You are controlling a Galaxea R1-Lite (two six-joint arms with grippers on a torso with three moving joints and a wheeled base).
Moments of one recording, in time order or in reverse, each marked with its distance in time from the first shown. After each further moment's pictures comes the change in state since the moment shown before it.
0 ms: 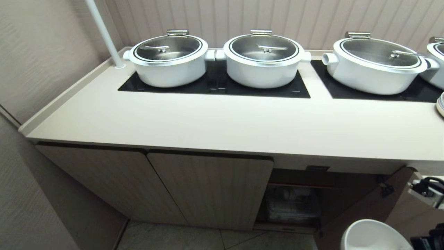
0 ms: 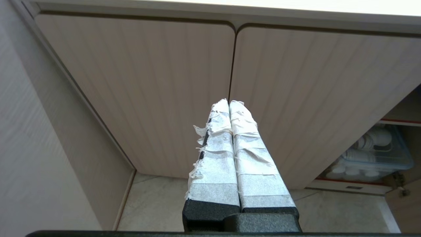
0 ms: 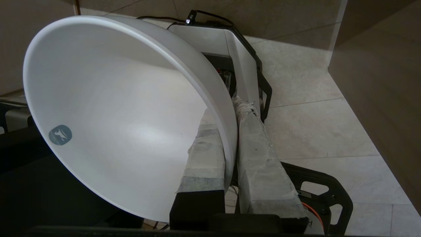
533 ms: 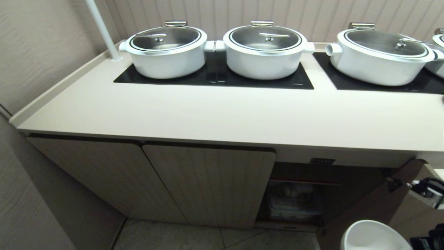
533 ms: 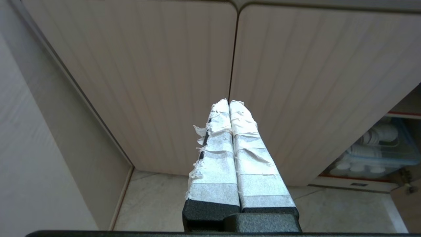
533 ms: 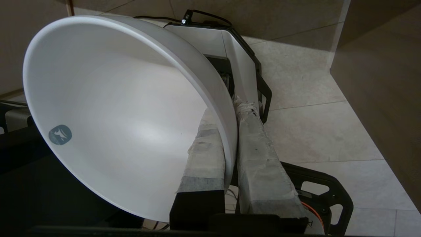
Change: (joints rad) left arm 0.000 0.000 0.000 -0.001 0.000 0.000; right arm 0.001 0.002 0.001 -0.001 0.000 0.002
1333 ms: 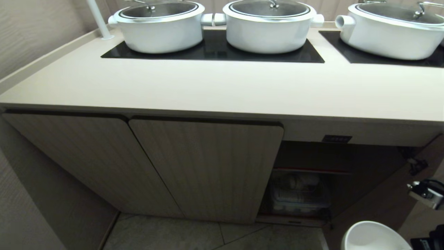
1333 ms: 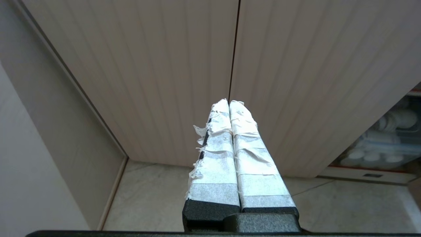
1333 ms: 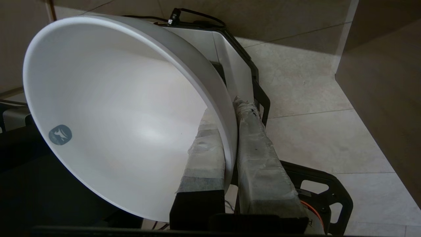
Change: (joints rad) left arm 0.000 0.000 0.000 0.001 0.000 0.000; right arm 0.000 0.000 0.004 0.001 -0.002 0.000
